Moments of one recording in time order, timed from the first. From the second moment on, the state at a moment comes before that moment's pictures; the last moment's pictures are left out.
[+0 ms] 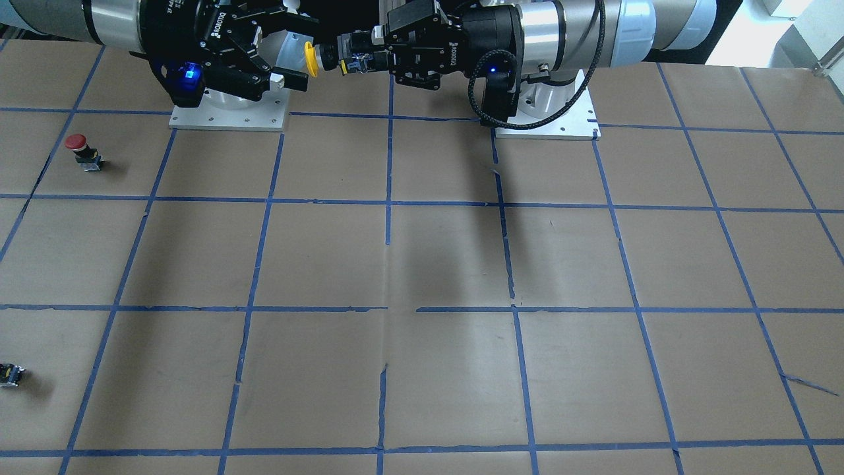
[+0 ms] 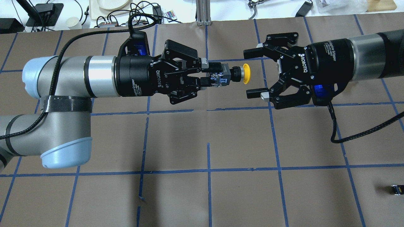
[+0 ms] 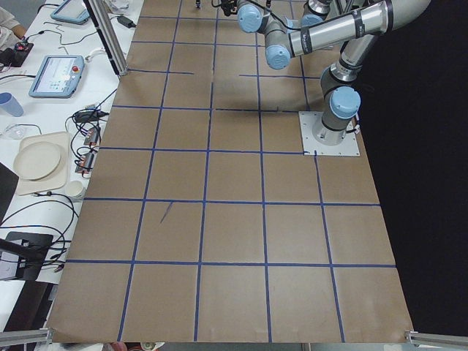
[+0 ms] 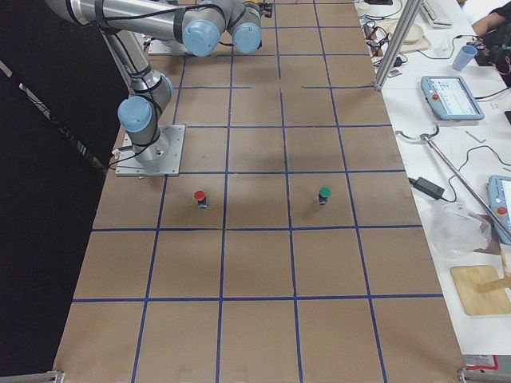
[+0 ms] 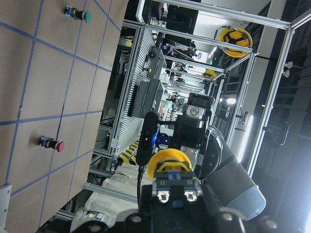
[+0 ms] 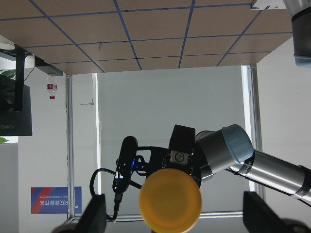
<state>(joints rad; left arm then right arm) -1.58 -1.45 -2.10 -0.77 0.12 -0.64 1.31 -1.75 1.79 -0.77 -0.31 0.73</state>
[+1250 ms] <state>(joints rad) -1.58 -1.45 -2.11 -0.77 0.12 -0.64 1.31 -1.77 1.79 -0.74 -0.32 0.74</state>
